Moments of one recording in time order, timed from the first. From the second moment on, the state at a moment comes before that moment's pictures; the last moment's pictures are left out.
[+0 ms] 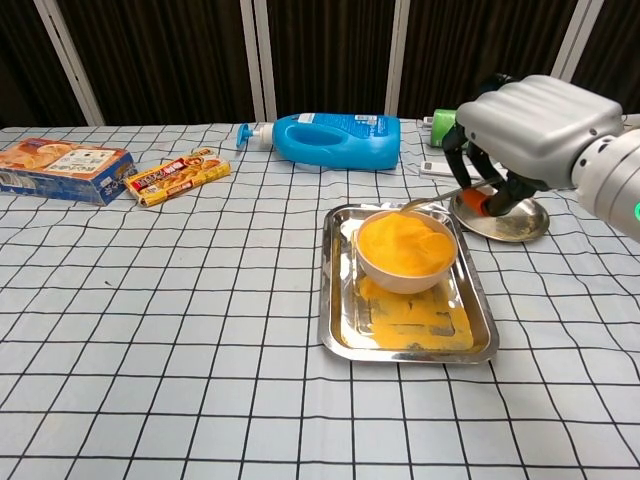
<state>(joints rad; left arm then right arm) -0.11 -1.08 0.06 -1.69 1.63 1.44 -0.14 0.67 -1.57 0.17 -1.76 -1.09 1.32 -1.02</state>
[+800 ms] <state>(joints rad) -0.11 -1.08 0.06 -1.69 1.63 1.43 -0.14 0.67 -1.63 0.15 -1.67 -1.03 1.31 -1.06</state>
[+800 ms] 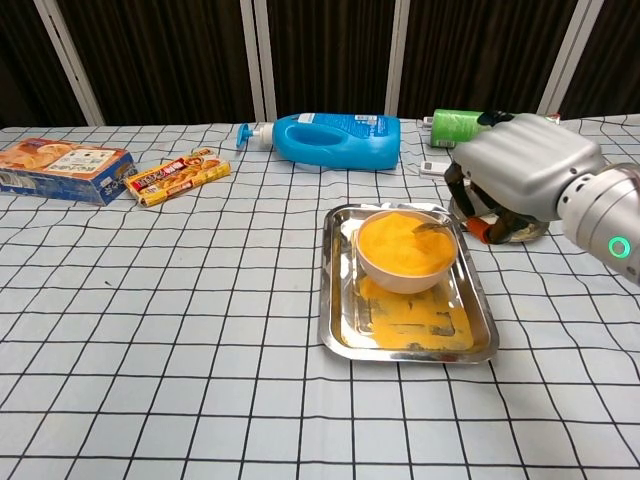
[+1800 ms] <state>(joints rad) -0.11 -1.09 0.06 -1.69 1.62 1.43 -0.13 0.65 -1.63 0.16 -1.73 -1.07 1.36 -1.00</state>
